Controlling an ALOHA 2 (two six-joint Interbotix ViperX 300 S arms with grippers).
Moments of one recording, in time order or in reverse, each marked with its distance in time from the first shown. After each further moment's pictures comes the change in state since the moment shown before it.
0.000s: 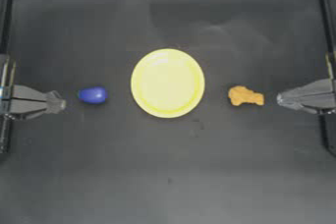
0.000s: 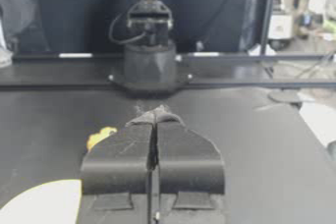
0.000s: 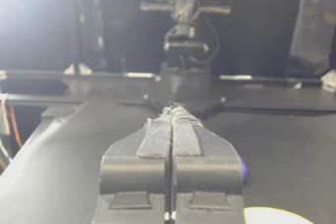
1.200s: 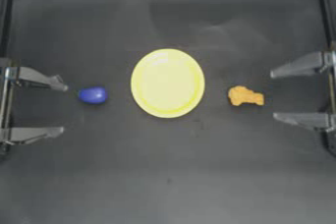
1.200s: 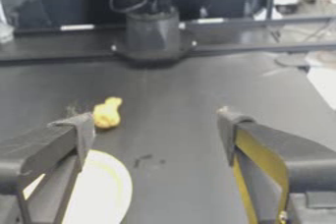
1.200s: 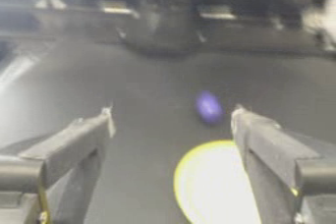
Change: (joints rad) left arm 0.032 -0.014 0.023 0.000 0.077 0.049; right arm -0.127 0.009 -0.106 -0.046 0.351 -0.003
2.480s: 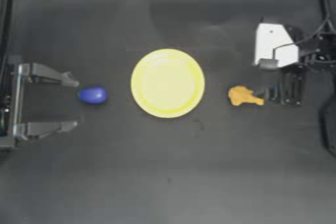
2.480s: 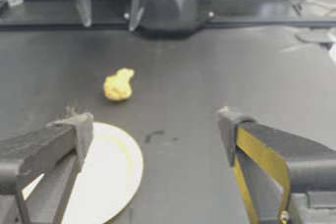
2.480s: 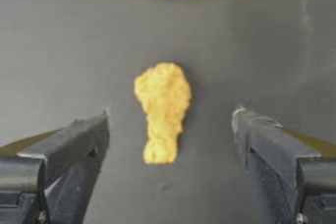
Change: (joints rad) left arm 0.041 0.101 -0.037 -0.018 0.028 0.000; right arm -0.261 0.503 -0.261 0.109 0.637 -0.241
